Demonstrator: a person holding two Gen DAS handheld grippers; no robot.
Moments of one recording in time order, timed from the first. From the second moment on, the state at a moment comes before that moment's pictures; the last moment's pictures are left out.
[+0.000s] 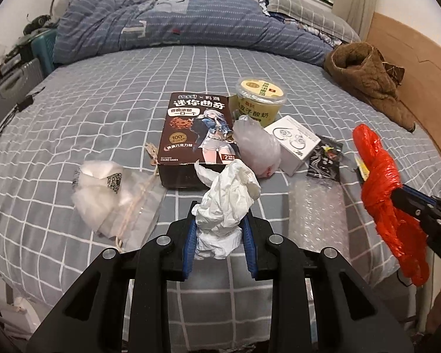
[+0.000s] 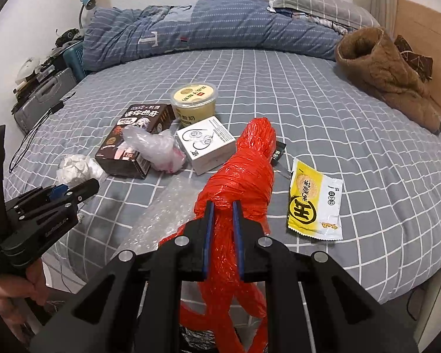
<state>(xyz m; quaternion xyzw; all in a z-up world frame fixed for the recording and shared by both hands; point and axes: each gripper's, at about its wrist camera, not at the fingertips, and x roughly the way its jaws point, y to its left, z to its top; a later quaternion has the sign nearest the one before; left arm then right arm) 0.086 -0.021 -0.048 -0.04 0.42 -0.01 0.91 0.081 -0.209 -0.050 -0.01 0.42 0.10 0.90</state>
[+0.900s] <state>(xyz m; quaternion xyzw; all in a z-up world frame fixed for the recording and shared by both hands) -0.009 -0.013 -0.020 -0.03 0.39 -0.02 0.92 0.005 -0.186 -0.026 -0.01 0.38 0.10 0.92</state>
